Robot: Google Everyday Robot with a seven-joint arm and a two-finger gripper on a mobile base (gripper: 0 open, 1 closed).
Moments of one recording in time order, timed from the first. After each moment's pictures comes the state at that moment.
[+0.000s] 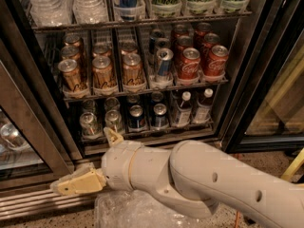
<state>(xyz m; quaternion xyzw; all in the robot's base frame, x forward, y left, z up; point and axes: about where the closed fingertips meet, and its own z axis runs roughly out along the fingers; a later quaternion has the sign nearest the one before) 0.389 0.154 0.818 -0.40 0.69 0.38 0.47</state>
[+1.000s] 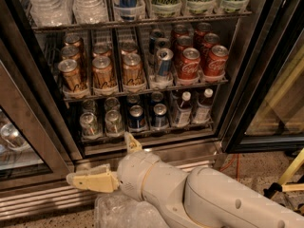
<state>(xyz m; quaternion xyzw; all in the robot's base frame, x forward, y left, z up) 0.403 0.116 0.803 -0.28 0.72 0.37 0.52</state>
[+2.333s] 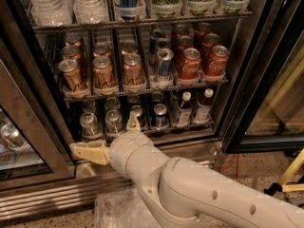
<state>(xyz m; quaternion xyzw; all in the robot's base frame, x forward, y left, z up) 0.468 0.114 0.815 -0.24 0.73 0.25 0.58</state>
